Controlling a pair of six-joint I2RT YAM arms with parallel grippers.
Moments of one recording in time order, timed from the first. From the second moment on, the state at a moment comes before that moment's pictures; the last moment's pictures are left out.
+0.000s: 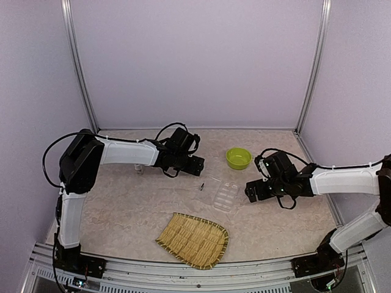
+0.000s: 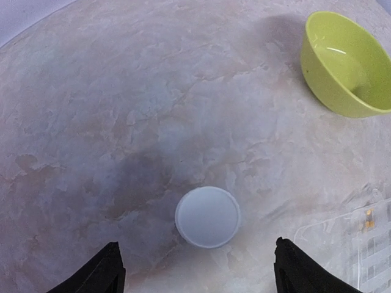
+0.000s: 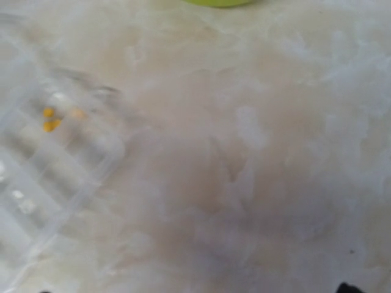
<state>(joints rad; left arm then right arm) -0.77 2.15 1.56 -0.20 -0.16 -0.23 0.67 1.38 0.69 -0.19 0.19 0.32</state>
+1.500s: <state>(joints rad) -0.75 2.12 1.49 -0.12 -0.04 -0.23 0.82 1.41 0.72 -0.14 0.15 0.29</state>
